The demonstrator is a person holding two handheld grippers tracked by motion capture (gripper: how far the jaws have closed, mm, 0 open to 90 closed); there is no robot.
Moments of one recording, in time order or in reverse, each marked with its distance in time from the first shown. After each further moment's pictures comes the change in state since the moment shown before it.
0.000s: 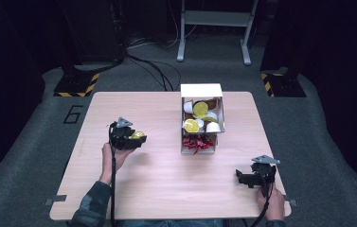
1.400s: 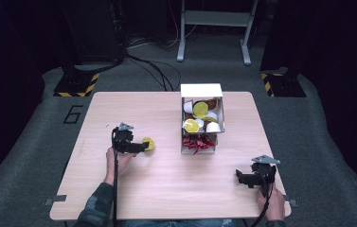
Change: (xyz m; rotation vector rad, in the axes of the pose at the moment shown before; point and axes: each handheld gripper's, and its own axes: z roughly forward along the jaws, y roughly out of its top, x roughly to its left) left arm 0.012 -0.023 0.027 0.037 -0.034 -0.108; right arm 0.000 0.000 0.000 0.000 0.000 0.000
